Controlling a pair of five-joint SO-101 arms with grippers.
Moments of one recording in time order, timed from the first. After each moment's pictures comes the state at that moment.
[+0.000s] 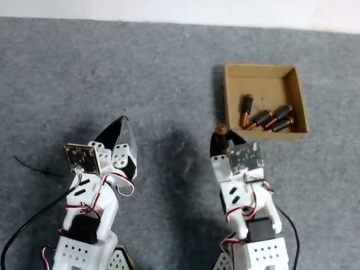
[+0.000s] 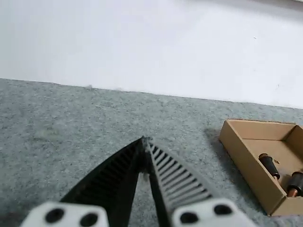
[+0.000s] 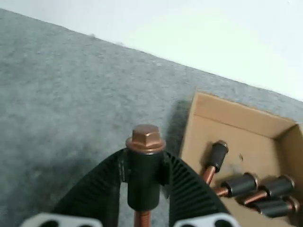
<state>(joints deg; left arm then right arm) 7.4 -103.0 96.0 20.5 16.7 -13.7 -90.7 86.9 25.2 13.1</state>
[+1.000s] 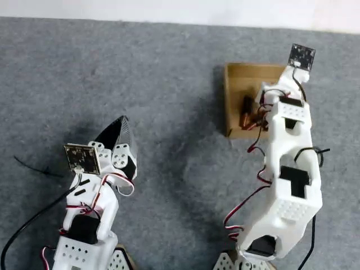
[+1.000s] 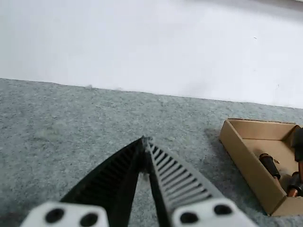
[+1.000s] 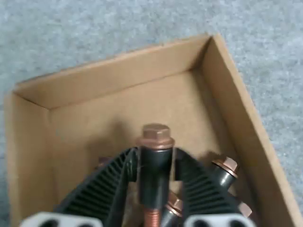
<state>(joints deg) 7.4 -103.0 96.0 20.5 16.7 8.7 17.6 7.2 26.3 -2.6</state>
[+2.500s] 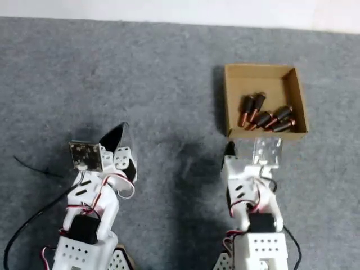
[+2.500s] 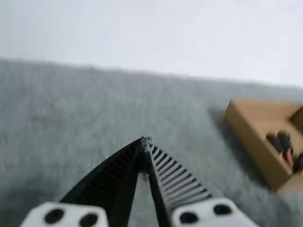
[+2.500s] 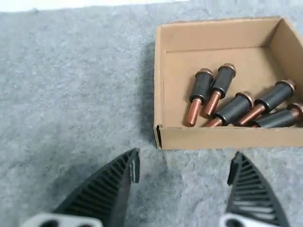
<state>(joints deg) 7.5 -103.0 96.0 27.0 16.7 -5.8 -90.2 95.6 24.1 -2.8</state>
